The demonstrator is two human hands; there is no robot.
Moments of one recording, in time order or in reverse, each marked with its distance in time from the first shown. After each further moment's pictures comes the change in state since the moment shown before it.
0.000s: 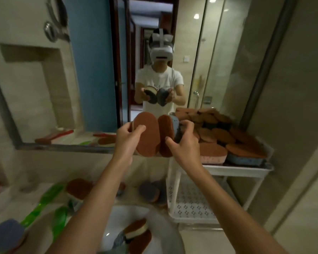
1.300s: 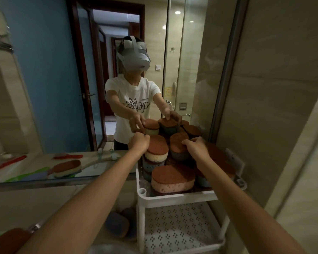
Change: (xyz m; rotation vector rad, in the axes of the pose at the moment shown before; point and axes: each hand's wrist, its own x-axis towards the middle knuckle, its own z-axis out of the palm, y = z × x) left_hand 0.112 -0.033 0.176 0.714 -0.193 -0.003; right_hand 0.120 0.120 -0.083 0.161 0.093 0.610
